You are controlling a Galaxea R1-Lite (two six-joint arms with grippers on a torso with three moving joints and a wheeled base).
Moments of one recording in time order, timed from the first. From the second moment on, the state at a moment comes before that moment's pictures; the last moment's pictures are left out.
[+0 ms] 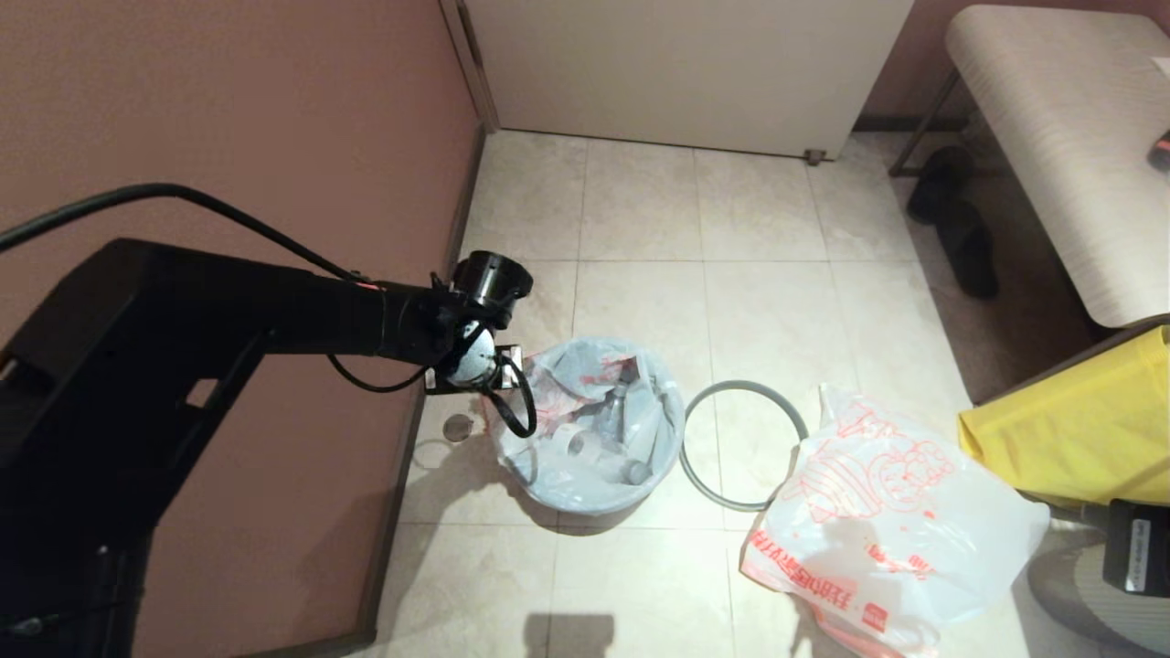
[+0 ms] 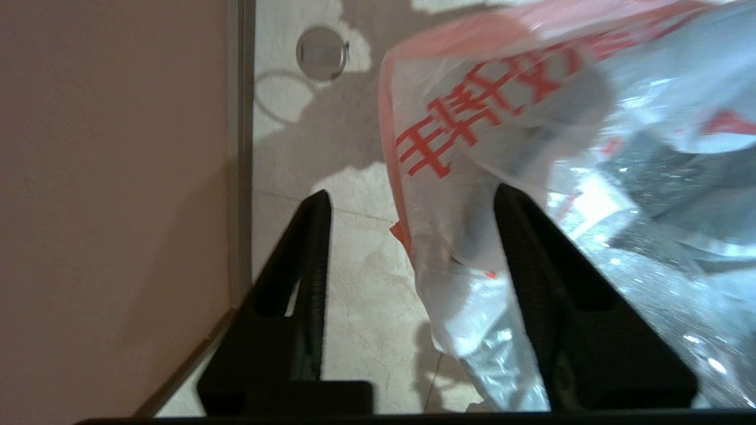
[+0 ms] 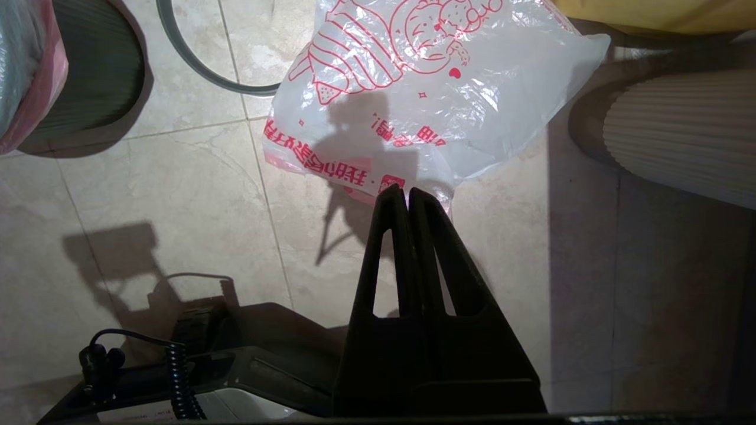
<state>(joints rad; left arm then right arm) -0.39 2.20 -1.68 0.30 0.53 -0.35 0.33 1.11 -0.62 0.12 -0.40 0.33</state>
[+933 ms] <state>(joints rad) -0.32 2.54 -1.90 0.11 0.54 -0.42 0.35 1.12 -0.60 0.12 -0.39 0.34</state>
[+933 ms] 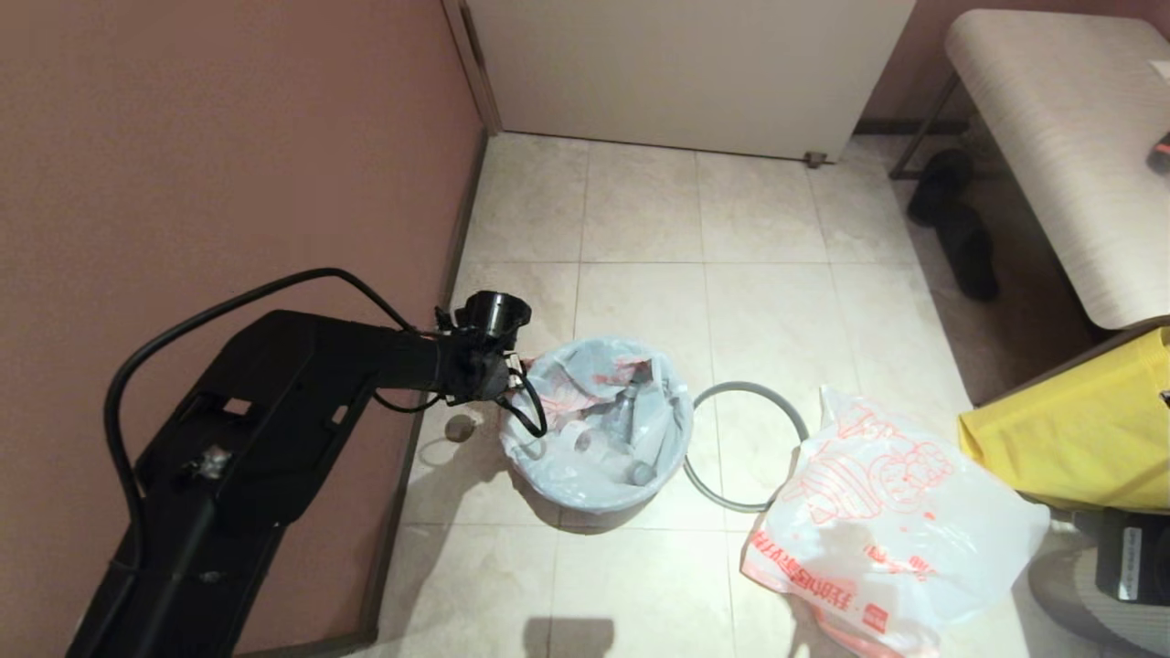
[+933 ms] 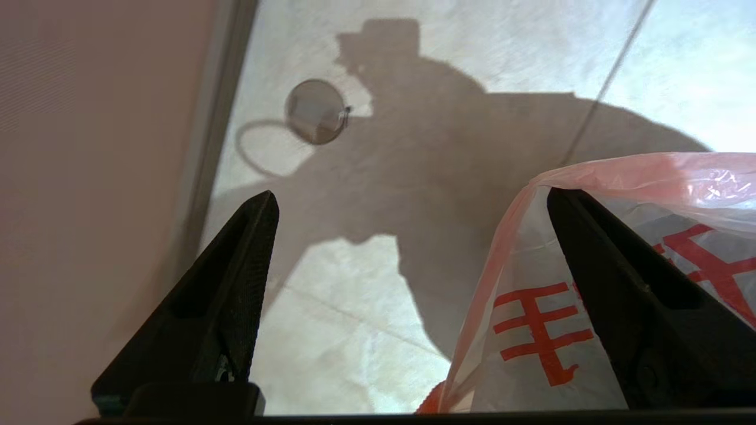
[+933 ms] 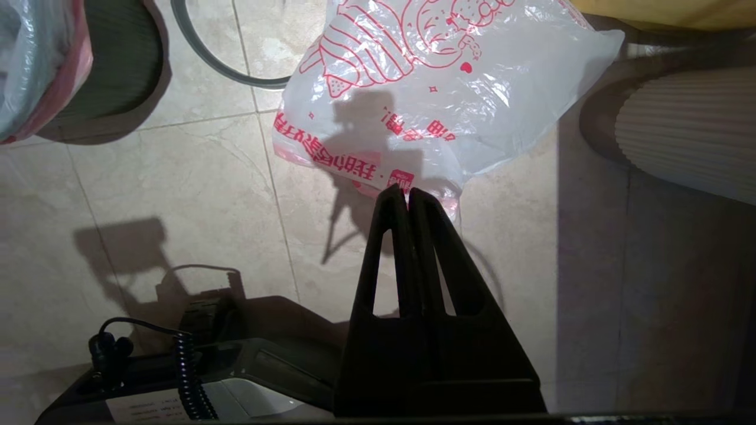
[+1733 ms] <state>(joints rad) -0.32 2.50 -1.86 0.24 0.38 -0.47 0.40 1.12 -0.60 0.13 -0.40 0.38</state>
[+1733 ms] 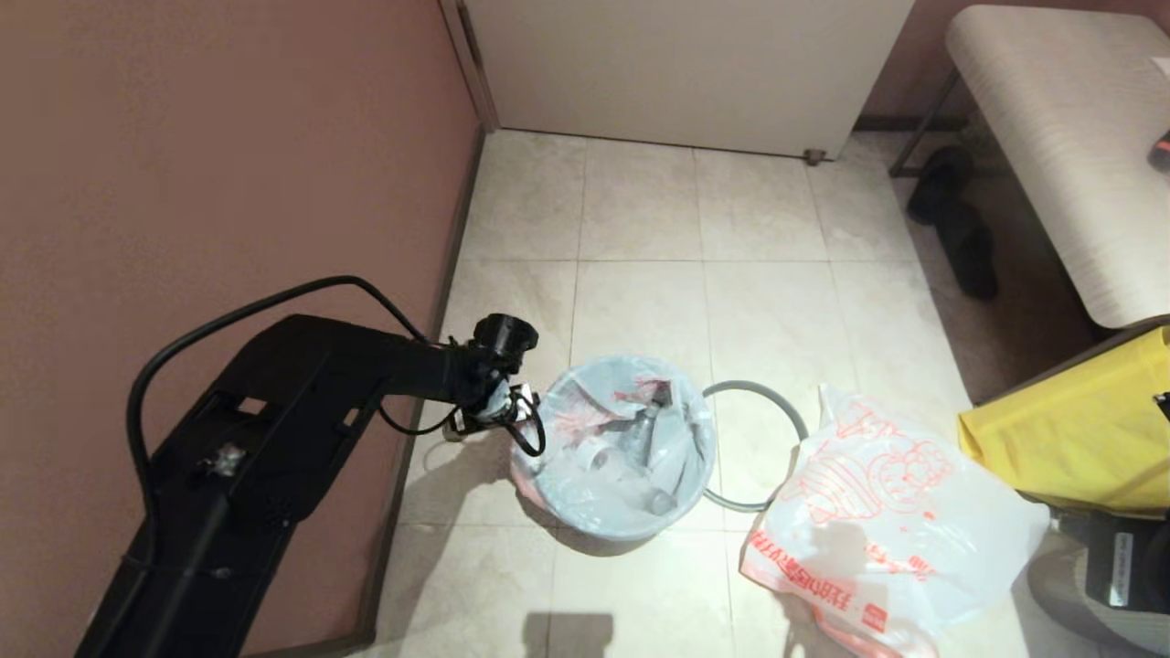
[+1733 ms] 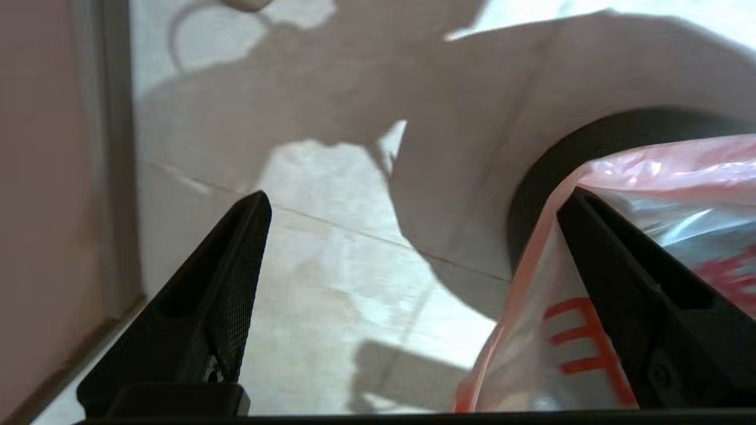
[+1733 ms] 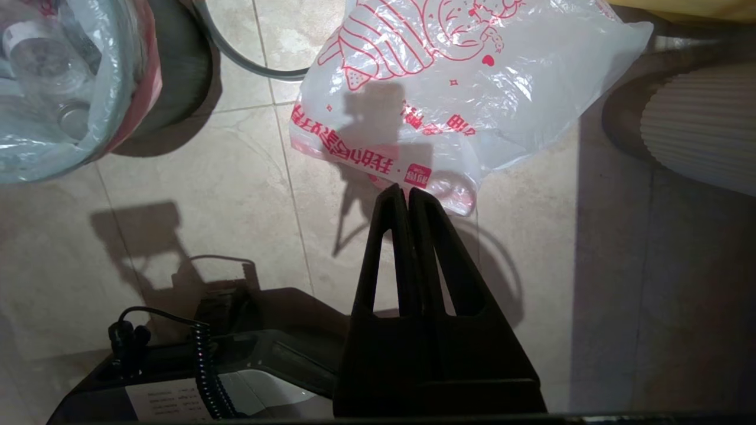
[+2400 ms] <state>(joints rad) -0.30 2.45 -1.82 0.28 0.11 -0.58 0.42 1.12 -0.59 0.13 -0.41 0.38</state>
